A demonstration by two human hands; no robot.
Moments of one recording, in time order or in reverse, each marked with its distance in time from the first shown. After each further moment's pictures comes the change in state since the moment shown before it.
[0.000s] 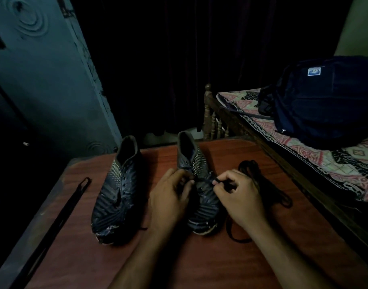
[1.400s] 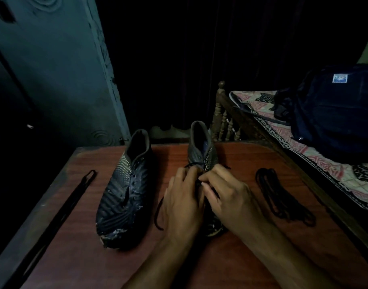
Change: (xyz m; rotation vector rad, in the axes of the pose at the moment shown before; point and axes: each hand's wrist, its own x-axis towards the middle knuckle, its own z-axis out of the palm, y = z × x) left_hand -0.001 -0.006 0.014 -0.089 0.056 0.002; right_hand 0.016 -0.028 0.035 -0.272 -0.134 -0.641
